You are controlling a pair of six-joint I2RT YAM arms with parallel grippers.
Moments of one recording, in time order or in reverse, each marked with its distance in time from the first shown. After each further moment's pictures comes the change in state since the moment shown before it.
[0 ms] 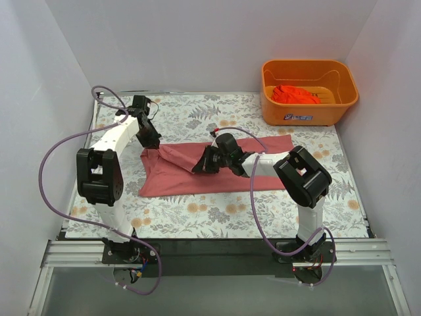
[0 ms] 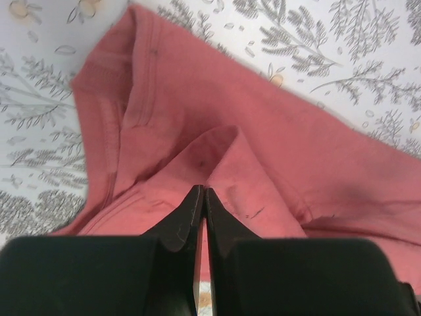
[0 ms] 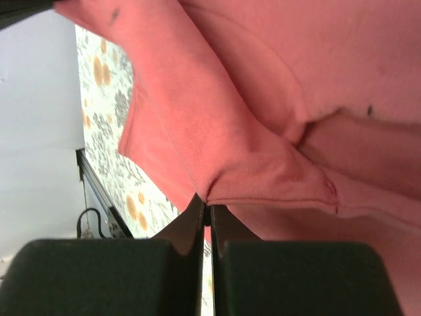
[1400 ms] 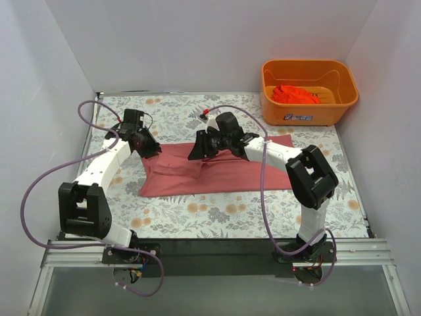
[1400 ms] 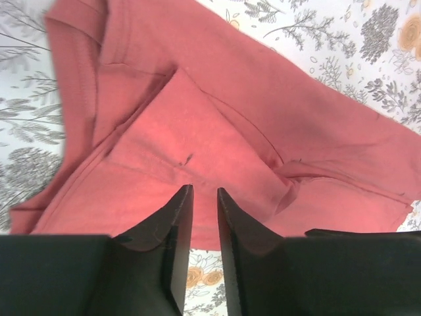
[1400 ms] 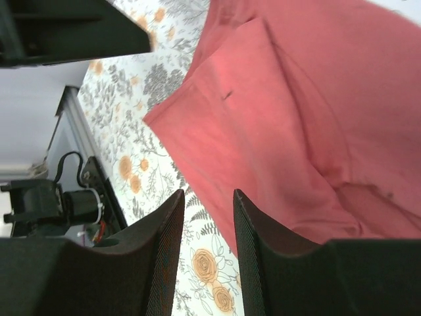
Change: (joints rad) left arm -0.011 -0.399 -0.332 0.141 0.060 -0.043; right arm -0.047 -0.076 0.225 -0.294 -0.179 -0.420
